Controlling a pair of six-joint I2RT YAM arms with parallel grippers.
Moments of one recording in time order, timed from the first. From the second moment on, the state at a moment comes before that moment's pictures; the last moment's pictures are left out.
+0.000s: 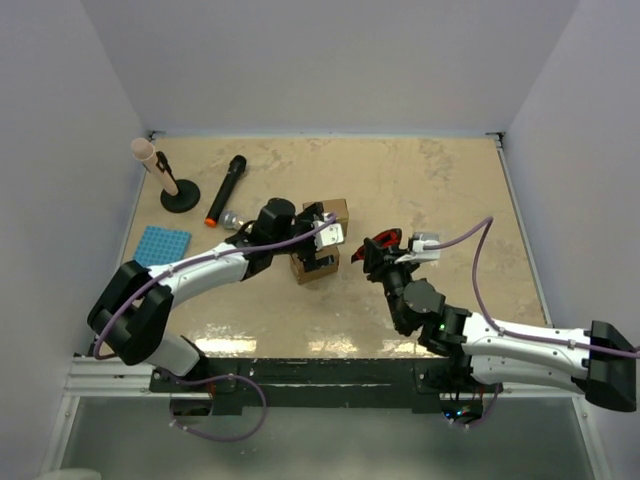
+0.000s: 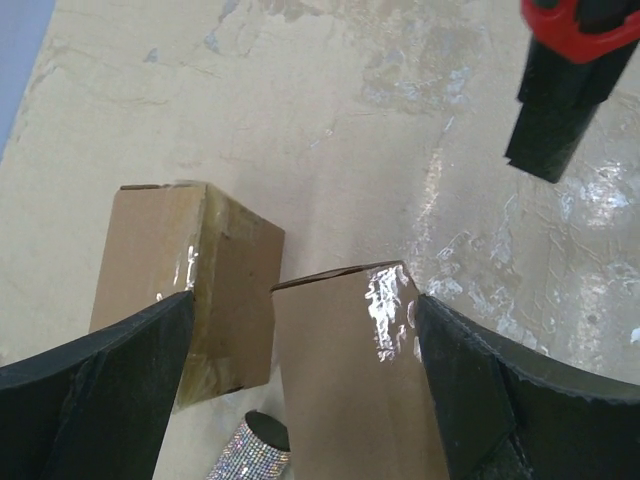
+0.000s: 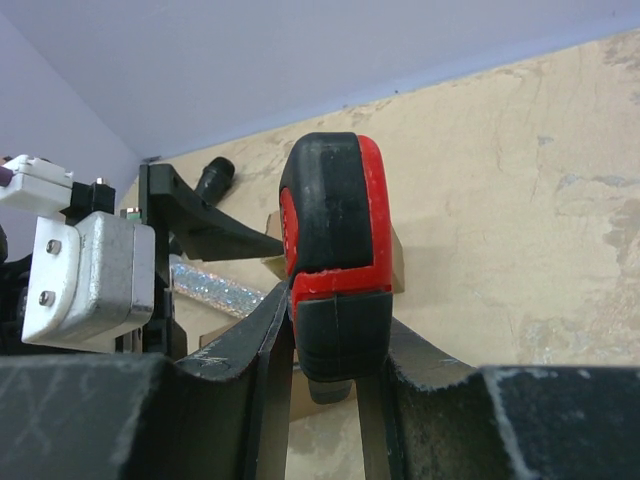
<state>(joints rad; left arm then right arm) -0.68 1.49 0.85 0.15 0.41 0.62 1.19 0.87 0.45 0.48 1.03 0.39</state>
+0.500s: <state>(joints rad) -0.66 1.47 0.84 0.11 0.49 0.58 1.19 1.14 0.44 0.85 1.04 0.25</state>
